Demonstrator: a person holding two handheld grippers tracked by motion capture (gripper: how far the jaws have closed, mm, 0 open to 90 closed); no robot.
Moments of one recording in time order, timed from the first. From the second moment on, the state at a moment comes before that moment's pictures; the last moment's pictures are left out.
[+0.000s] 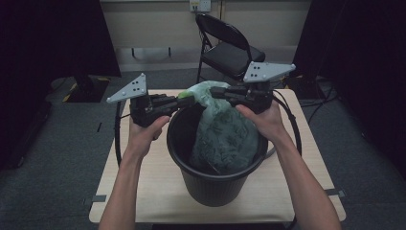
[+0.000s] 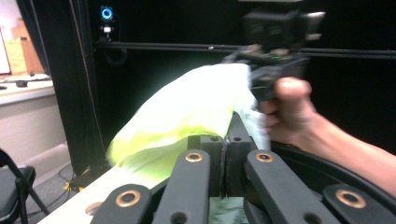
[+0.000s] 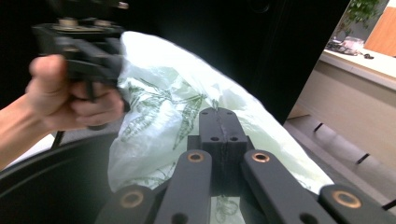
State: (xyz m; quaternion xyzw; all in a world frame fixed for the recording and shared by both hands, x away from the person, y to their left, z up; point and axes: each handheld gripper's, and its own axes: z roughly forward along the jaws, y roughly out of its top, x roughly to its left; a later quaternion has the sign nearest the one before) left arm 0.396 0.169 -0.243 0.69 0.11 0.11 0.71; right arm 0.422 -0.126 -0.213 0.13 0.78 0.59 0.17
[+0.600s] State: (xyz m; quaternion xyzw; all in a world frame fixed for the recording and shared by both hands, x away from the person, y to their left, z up) left arm 0.404 0.161 -0.252 0.70 0.13 0.11 0.69; right arm 0.403 -0.123 -0.208 0.11 0.77 0.61 0.17
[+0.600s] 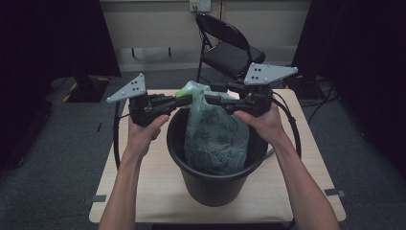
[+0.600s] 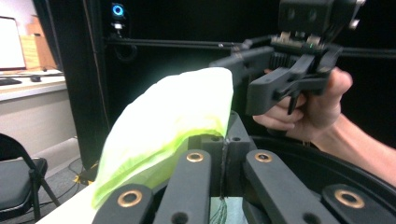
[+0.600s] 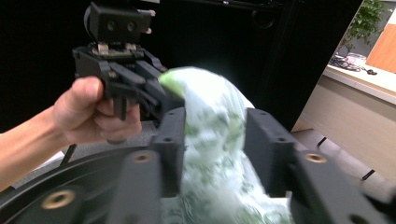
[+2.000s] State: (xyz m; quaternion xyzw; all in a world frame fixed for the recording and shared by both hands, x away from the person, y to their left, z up) left arm 0.400 0.153 -0.260 0.70 0.12 0.11 0.69; right arm 0.401 -0.134 -0.214 0.11 0.76 0.62 0.16
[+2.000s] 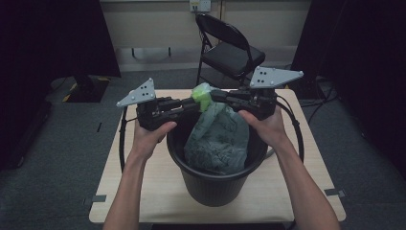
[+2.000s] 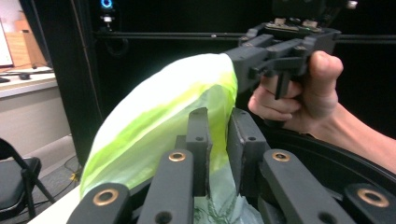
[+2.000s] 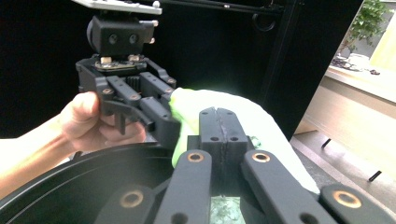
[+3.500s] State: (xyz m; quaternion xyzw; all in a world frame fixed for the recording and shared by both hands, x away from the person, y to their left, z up) left arm 0.407 0.176 -0.262 0.69 0.15 0.13 0.69; right arm 0.404 -0.137 -0.211 0.13 0.74 0.64 0.17
